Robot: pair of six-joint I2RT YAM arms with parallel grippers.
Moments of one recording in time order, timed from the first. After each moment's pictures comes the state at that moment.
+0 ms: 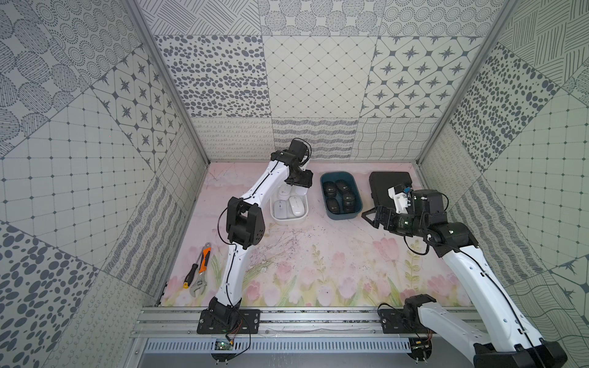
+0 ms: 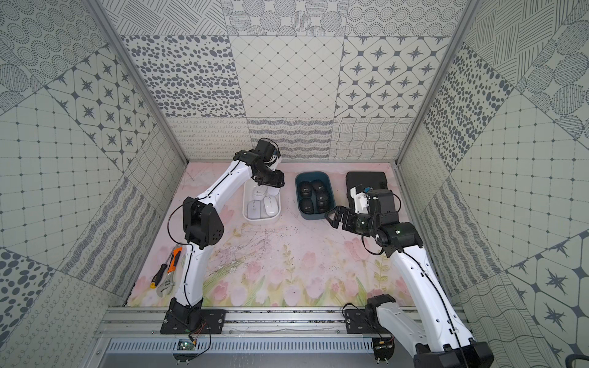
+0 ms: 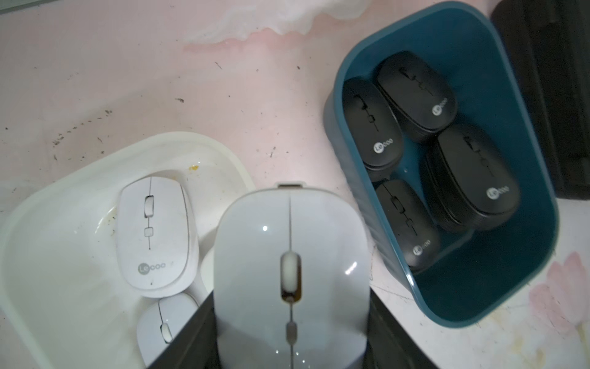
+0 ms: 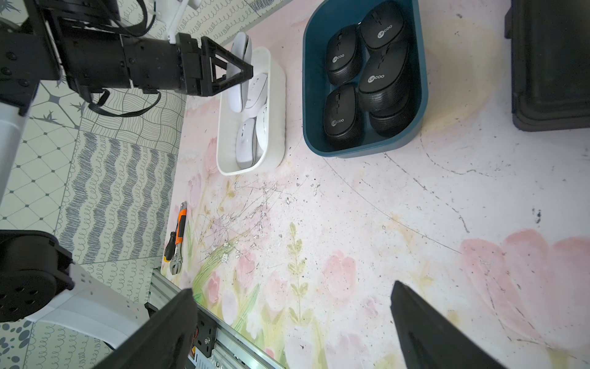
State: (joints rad) left arm -0.46 2.34 2.33 -1.07 0.12 -0.13; right arm 0.21 0.97 1.02 -0.80 -0.45 0.47
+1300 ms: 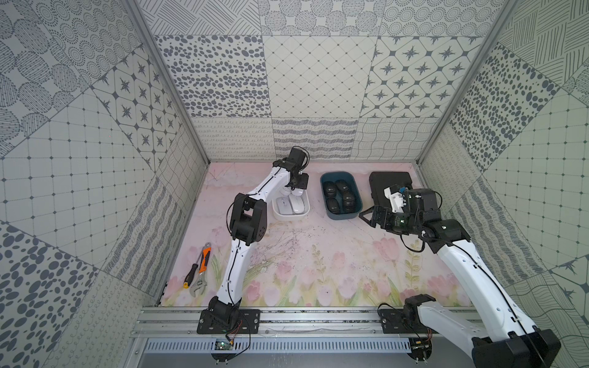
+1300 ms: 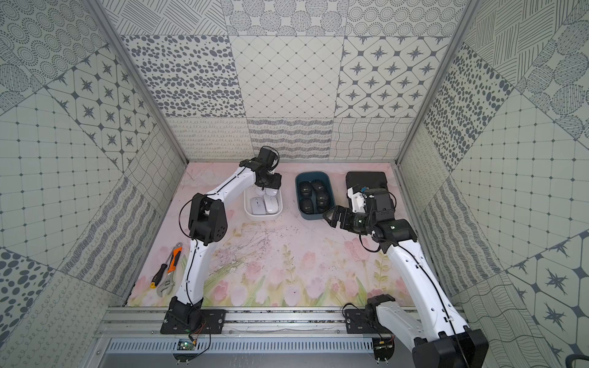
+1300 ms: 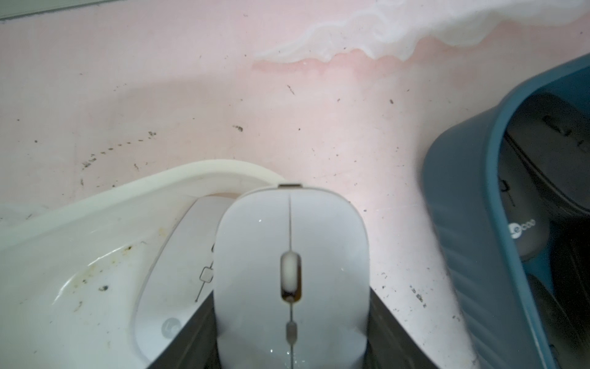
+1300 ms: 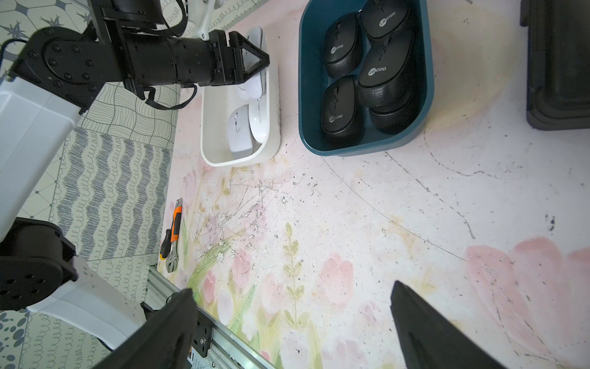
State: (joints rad) left arm -0.44 2.39 2.16 -0.81 -0.03 -0.18; right arm 0.21 1.01 0.99 -0.75 -0.47 0.46
